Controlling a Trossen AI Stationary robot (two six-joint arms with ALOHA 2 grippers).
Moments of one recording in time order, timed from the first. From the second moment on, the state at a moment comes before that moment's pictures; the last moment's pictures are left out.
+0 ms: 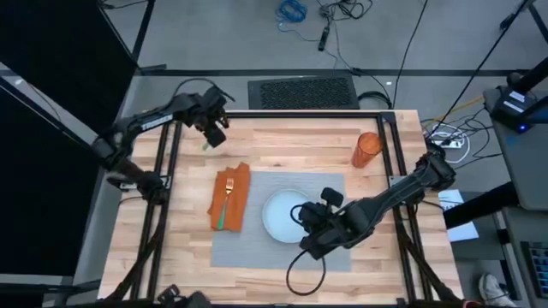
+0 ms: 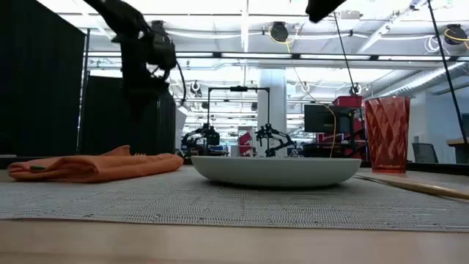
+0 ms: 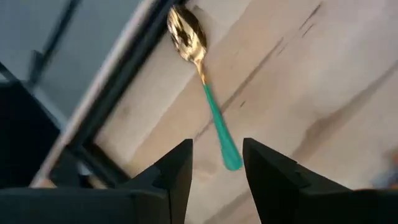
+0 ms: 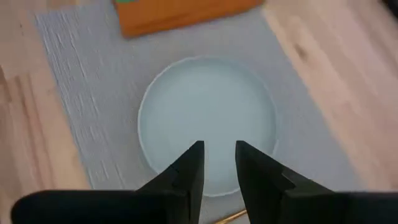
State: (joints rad) left arm 0.82 1.53 1.12 -0.94 -0.18 0.15; right arm 0.53 1.74 1.63 -1.13 0.55 0.87
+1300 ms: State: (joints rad) left arm 0.97 1.85 1.13 -0.68 -0.03 0.09; right arm 0.61 1.50 1.63 -0.67 0.60 0.40
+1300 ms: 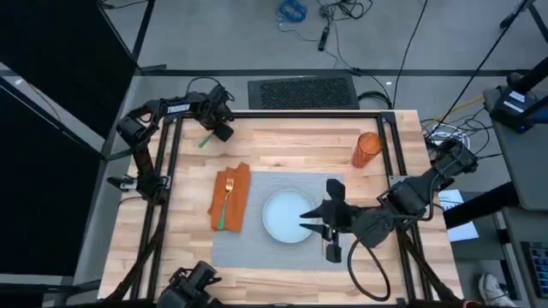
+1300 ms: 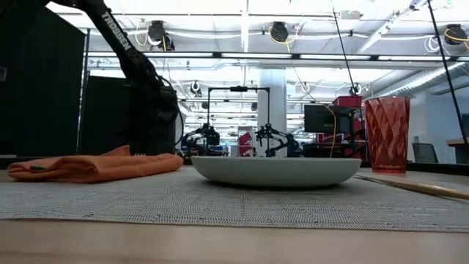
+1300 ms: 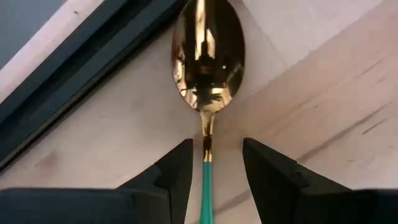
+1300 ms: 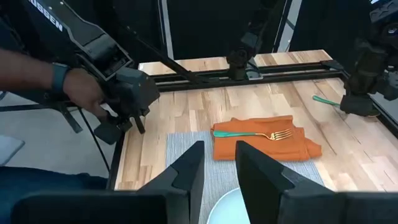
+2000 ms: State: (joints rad) left arm 0.95 1.94 1.18 -0.74 -0.01 0.17; right arm 0.62 1.50 1.63 -0.61 0.60 0.36
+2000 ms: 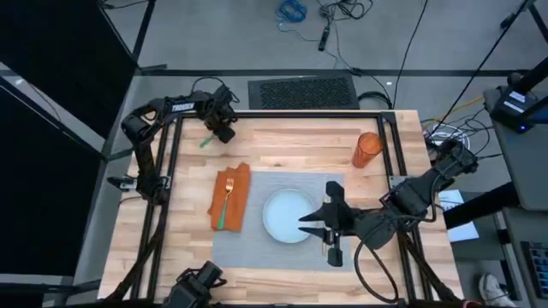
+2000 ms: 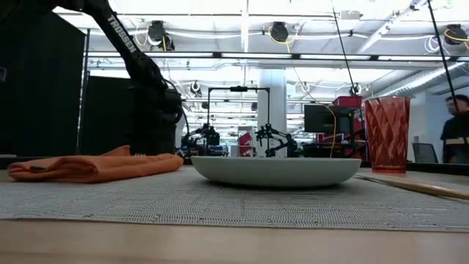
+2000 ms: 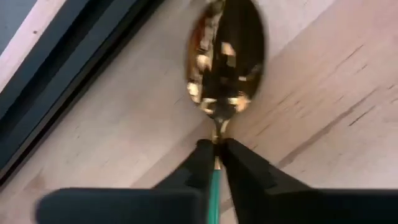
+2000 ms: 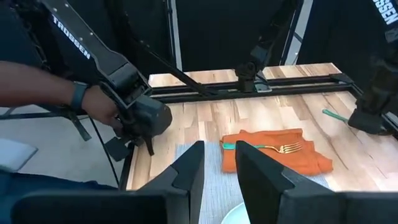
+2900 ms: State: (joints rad) left arm 0.80 1.72 1.29 -0.88 0.27 0.03; right arm 0.72 1.50 1.63 -0.64 0.60 0.35
